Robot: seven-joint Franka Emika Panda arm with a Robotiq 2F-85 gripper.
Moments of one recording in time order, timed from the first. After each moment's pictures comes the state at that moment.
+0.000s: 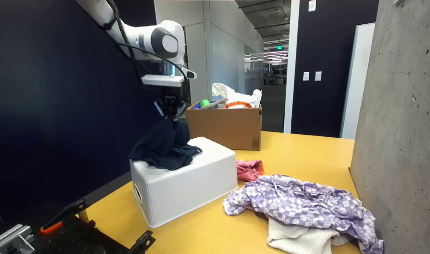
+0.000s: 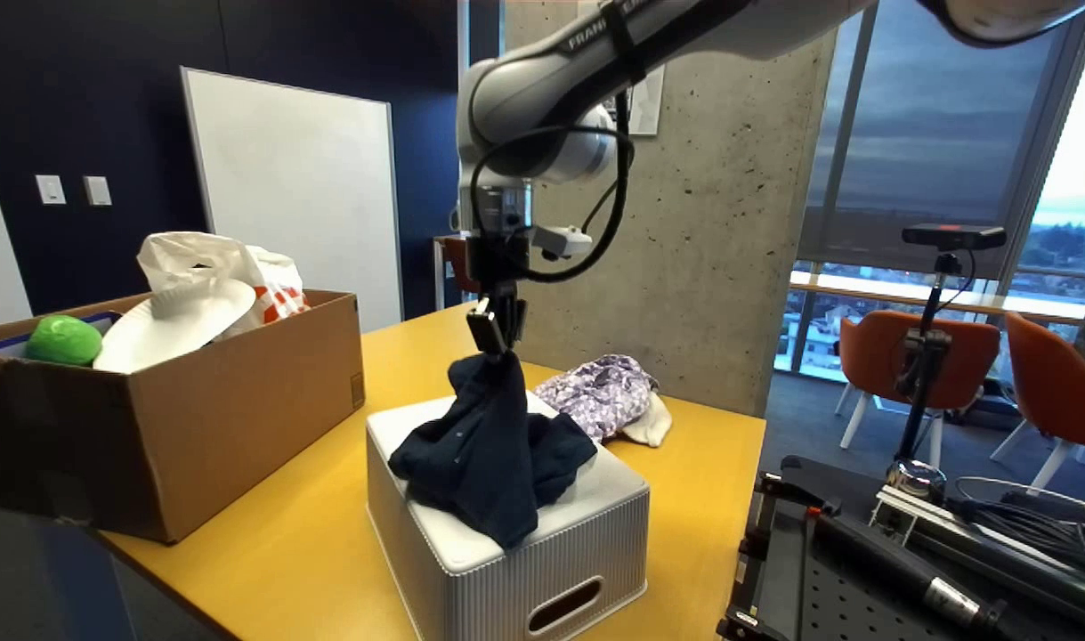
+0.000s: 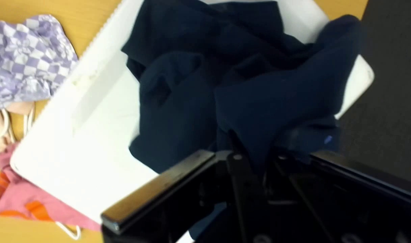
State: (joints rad) arm 0.00 0.59 0.11 -1.55 0.01 2.06 -0.20
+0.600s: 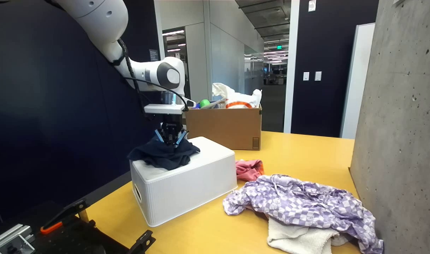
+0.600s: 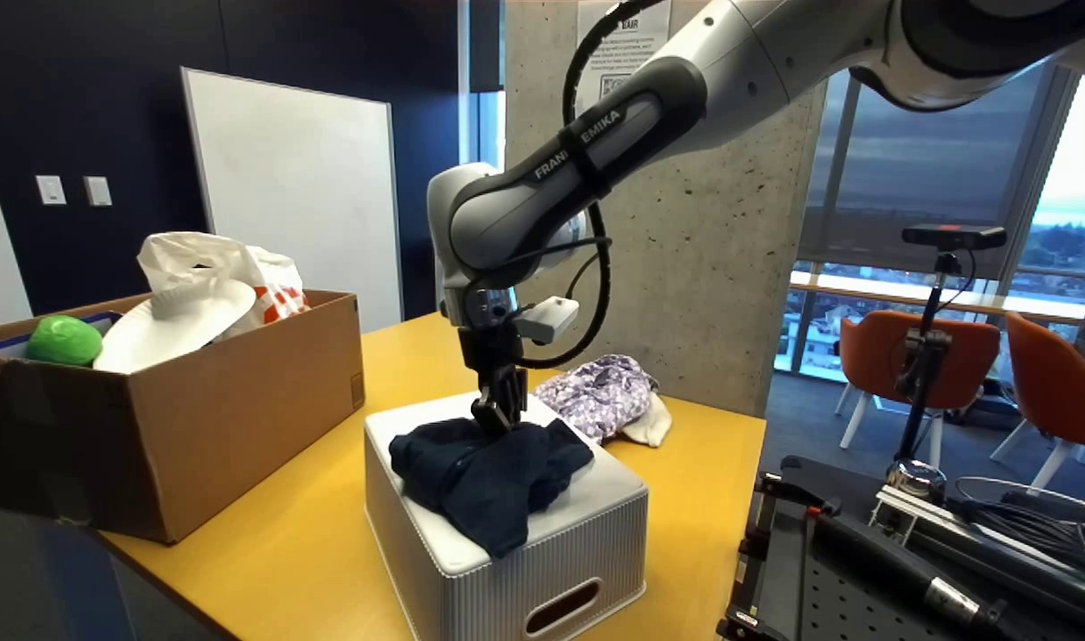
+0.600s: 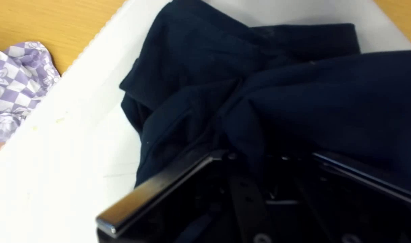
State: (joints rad) arm 0.07 0.78 0.08 -1.47 -0.09 2.04 -0.14
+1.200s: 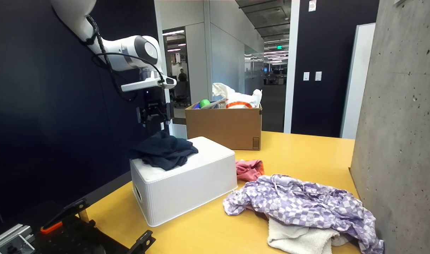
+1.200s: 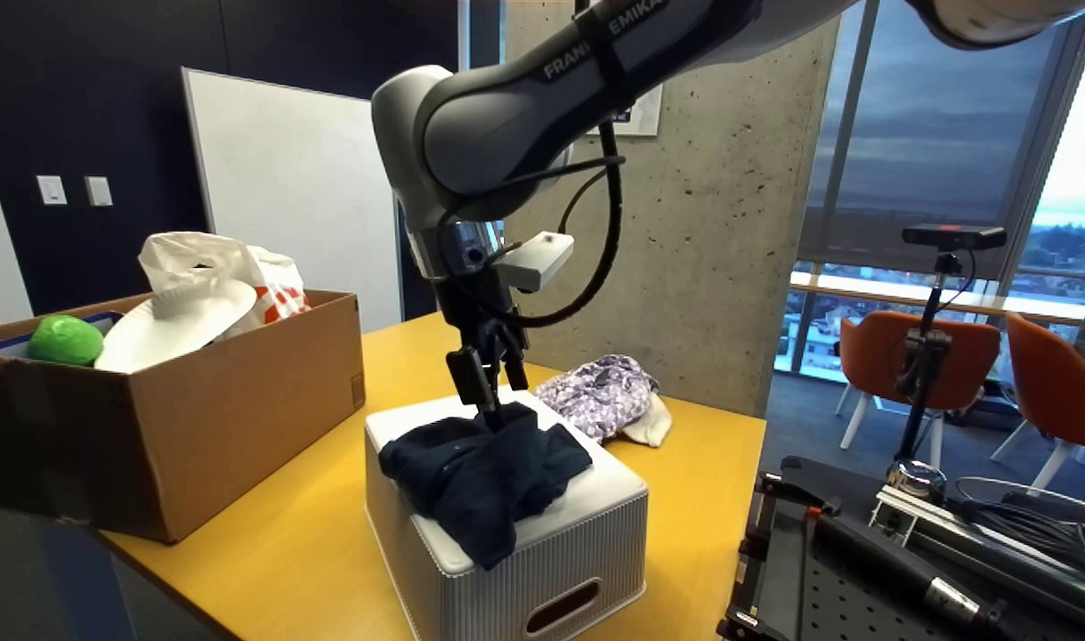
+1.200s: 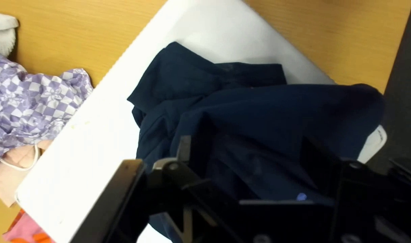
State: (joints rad) arm 0.20 0.63 0.05 -1.51 -0.20 1.89 0.04
